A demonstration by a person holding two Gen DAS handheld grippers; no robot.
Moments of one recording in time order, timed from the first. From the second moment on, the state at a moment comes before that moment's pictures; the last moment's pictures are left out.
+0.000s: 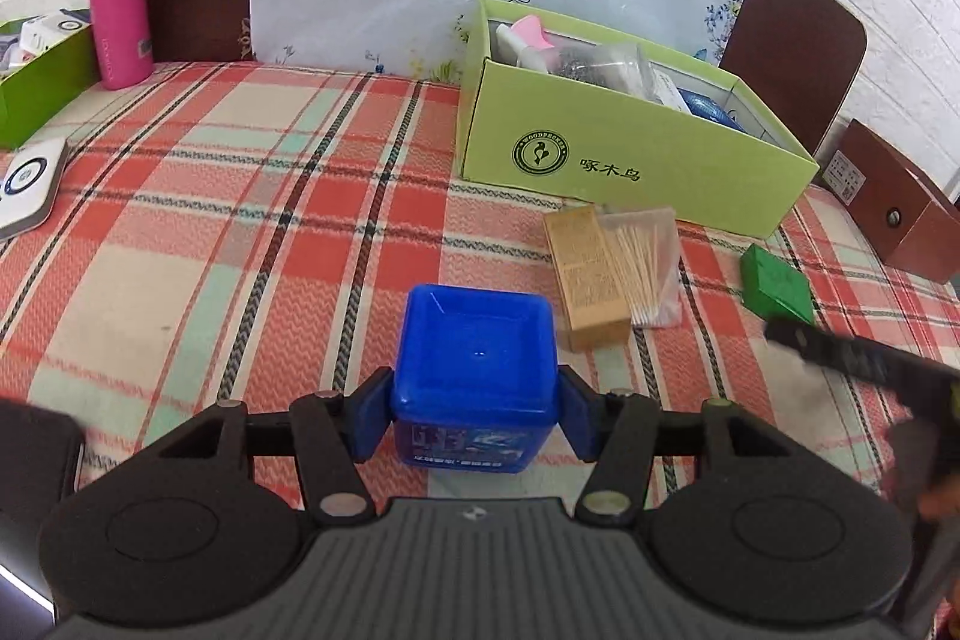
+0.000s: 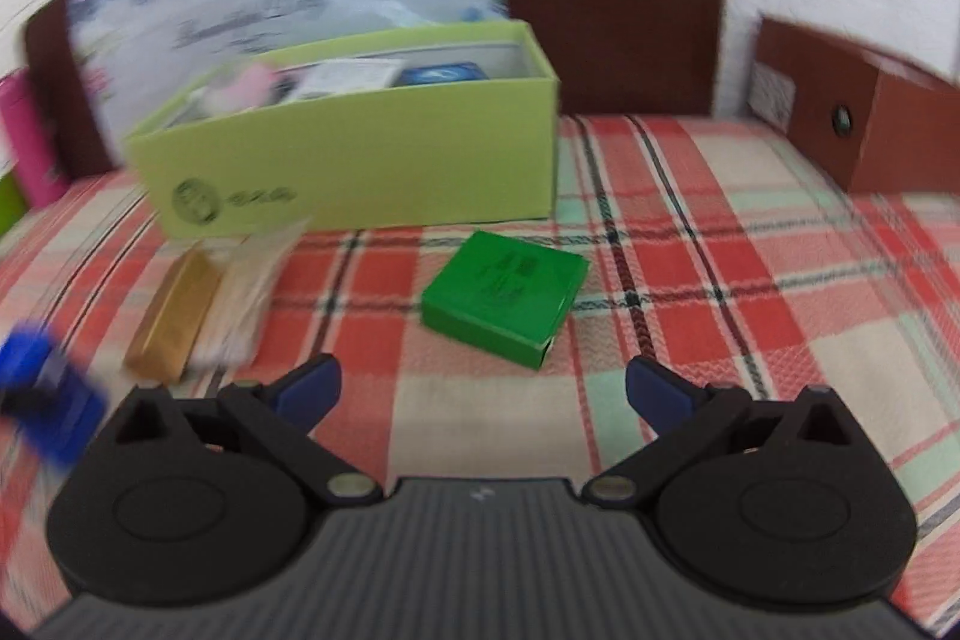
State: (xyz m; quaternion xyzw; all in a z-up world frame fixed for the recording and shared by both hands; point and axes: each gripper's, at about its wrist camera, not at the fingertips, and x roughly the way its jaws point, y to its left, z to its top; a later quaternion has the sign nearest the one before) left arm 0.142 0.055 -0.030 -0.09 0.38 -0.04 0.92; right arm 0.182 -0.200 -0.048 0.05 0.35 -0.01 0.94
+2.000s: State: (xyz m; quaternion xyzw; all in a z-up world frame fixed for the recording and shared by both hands) left arm 0.130 -0.011 0.027 -0.01 0.34 -0.17 0.92; right arm 0.074 -0.194 -0.009 -0.01 0.32 0.11 0.94
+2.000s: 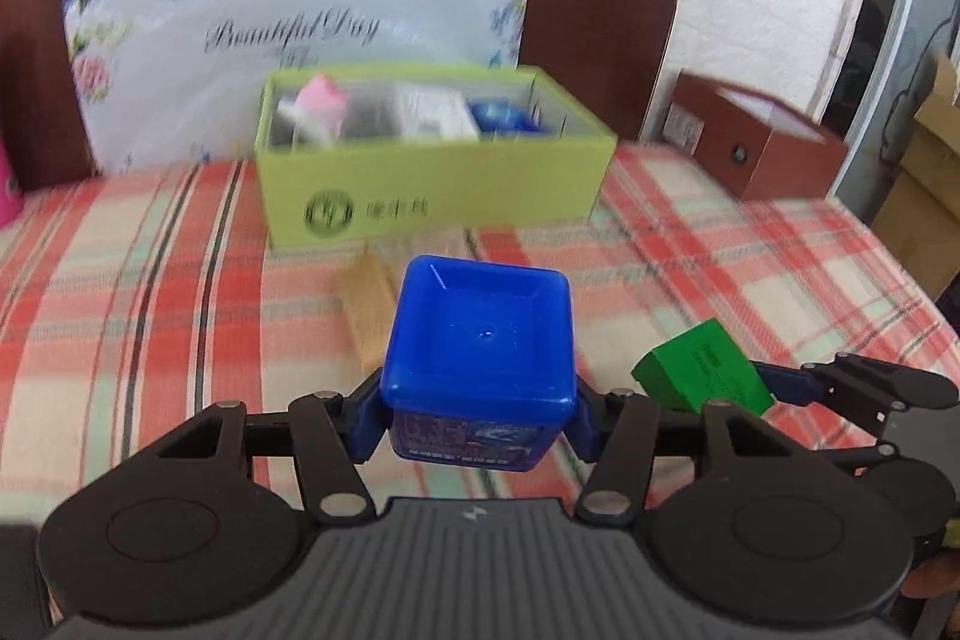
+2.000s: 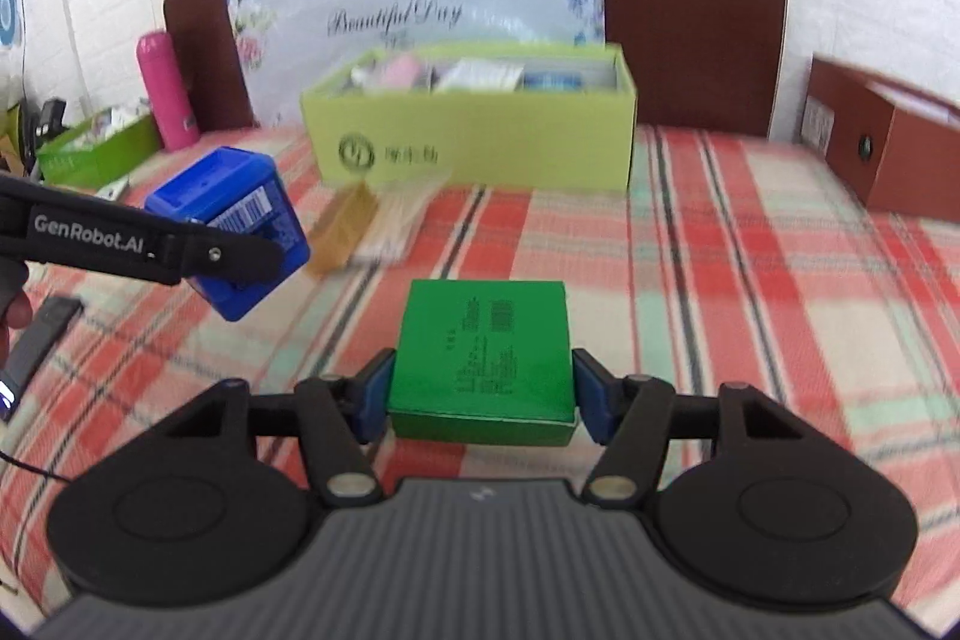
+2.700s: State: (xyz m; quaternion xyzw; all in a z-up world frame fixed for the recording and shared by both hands) left arm 0.344 0.005 0.105 -0.02 0.31 -0.09 0.95; right arm 0.285 -0.186 0.072 -0.02 0.21 0.12 0.97
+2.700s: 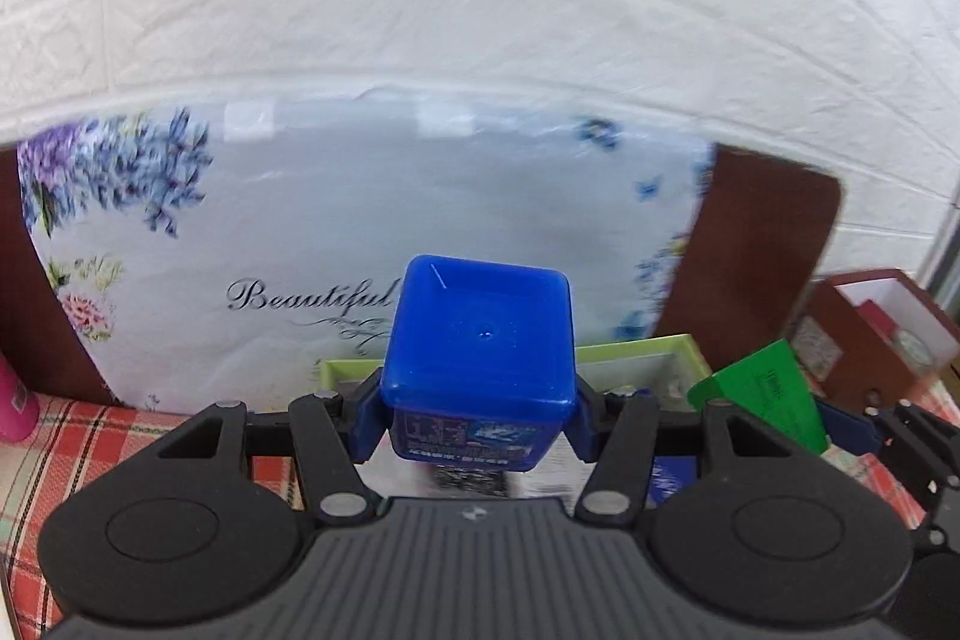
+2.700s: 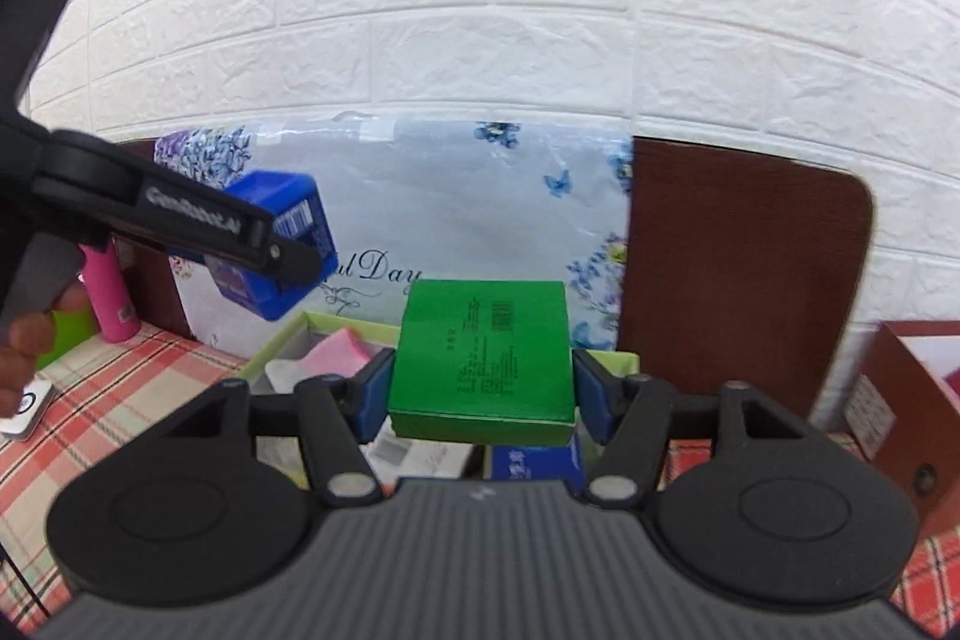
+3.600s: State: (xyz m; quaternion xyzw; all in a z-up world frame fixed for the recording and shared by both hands) left arm 0.353 0.017 0.067 0.01 0.31 -0.04 0.95; right arm 0.321 -0.189 0.013 0.00 0.23 0.12 0.97
